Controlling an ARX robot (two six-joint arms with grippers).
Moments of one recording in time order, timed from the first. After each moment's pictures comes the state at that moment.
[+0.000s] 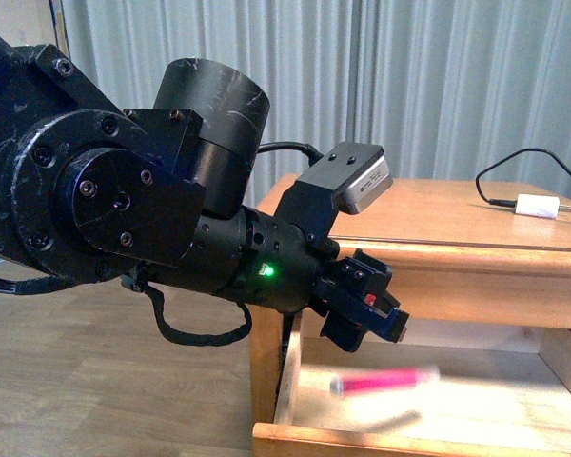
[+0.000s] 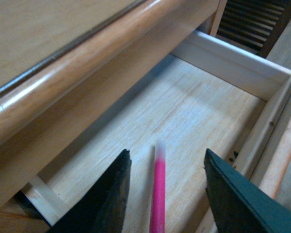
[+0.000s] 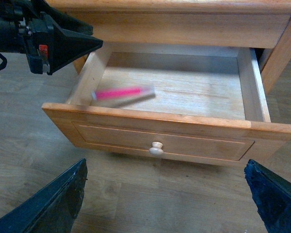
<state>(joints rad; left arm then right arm) -0.46 1.91 1.25 0.24 0.46 0.30 0.70 0.55 0.51 -0.49 0.55 0.36</state>
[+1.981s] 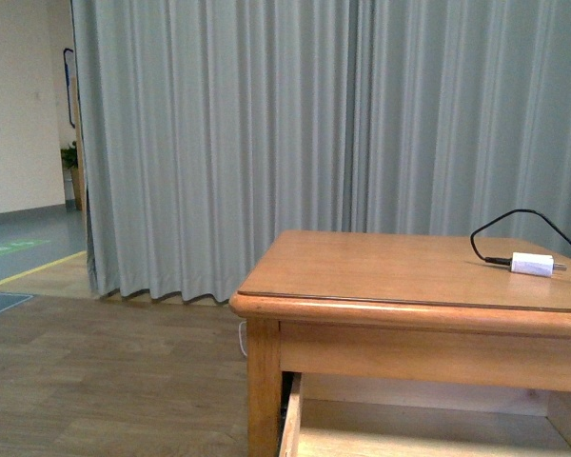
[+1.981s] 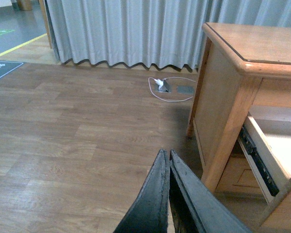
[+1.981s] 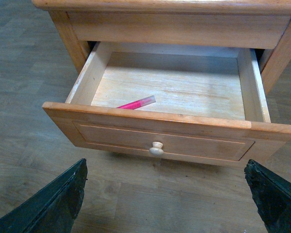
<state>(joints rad) 0.00 0.55 0.10 0.45 0.00 -0.01 0.70 0.55 0.51 -0.49 0.55 0.36</state>
